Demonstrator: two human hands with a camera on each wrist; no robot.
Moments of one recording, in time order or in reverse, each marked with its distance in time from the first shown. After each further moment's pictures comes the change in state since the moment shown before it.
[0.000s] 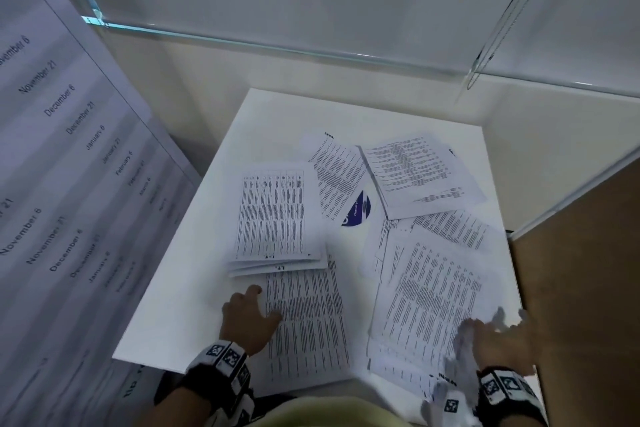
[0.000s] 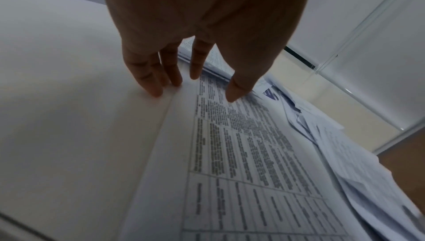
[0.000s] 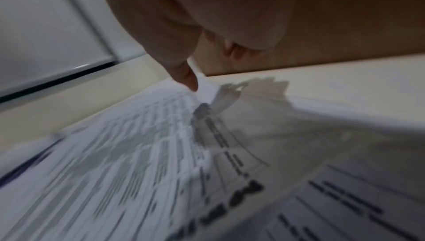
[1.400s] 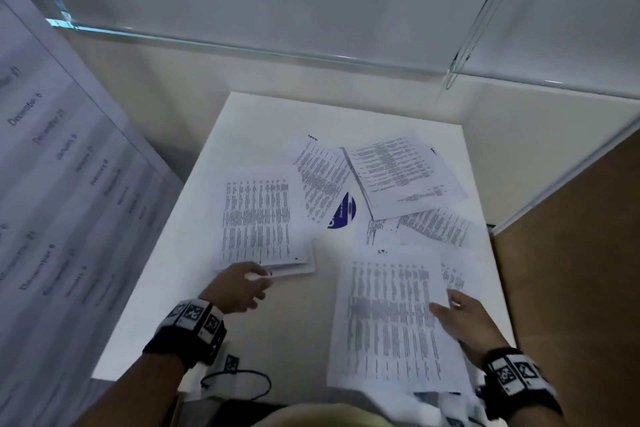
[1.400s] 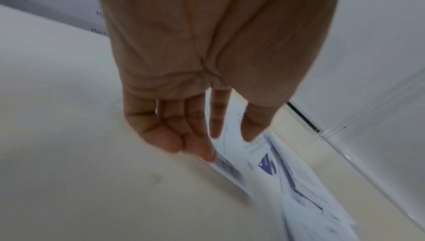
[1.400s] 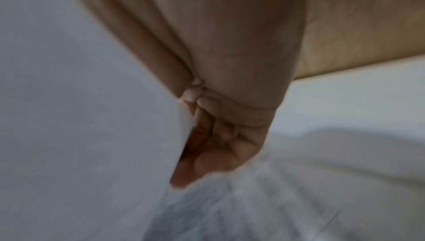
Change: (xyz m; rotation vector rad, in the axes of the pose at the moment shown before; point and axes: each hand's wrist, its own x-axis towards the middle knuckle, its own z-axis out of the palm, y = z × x) left_hand 0.032 0.044 -0.068 -0.415 -0.310 0.024; right_hand -0.006 -0.037 -0.013 0.206 -0.621 -0.113
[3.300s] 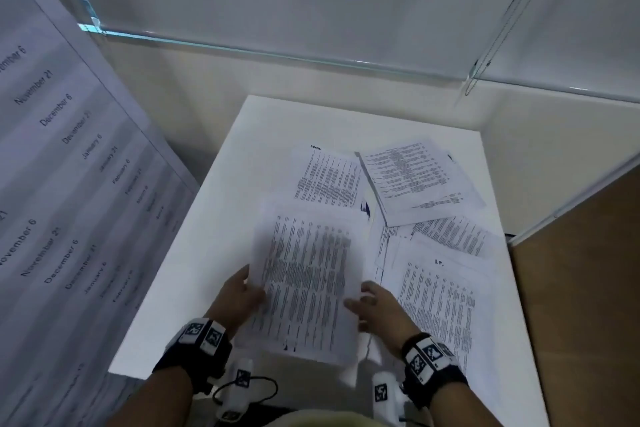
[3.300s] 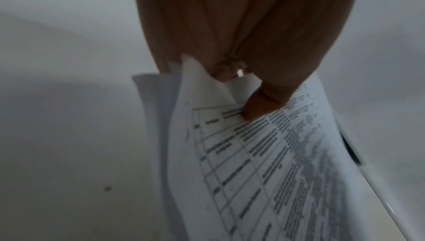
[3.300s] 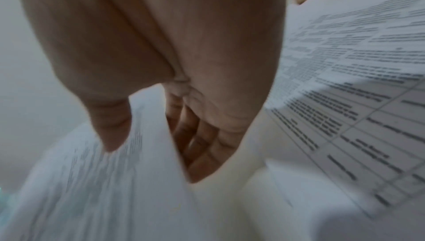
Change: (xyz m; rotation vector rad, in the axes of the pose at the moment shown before) left_hand -0.015 -0.027 0.004 -0.364 0.130 0.164; right_hand -0.022 -0.047 0.132 0.086 -0.477 -0.098
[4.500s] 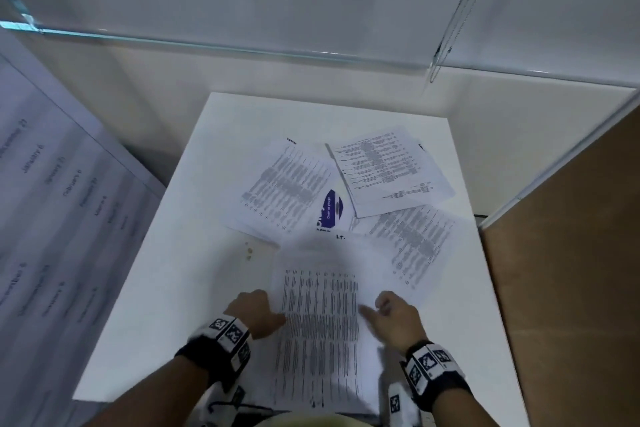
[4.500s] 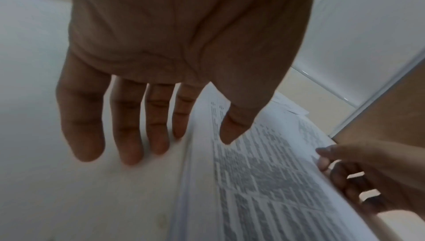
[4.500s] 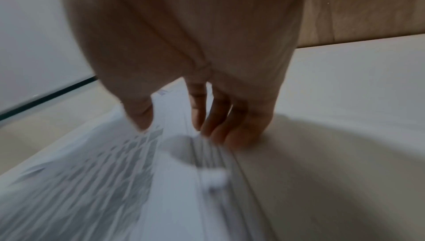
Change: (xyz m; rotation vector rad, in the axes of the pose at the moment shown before) left_hand 0.024 0.001 0.068 1.066 -0.212 -0.151; right_hand -0.006 0.042 -0.053 -0.467 0.410 0.073
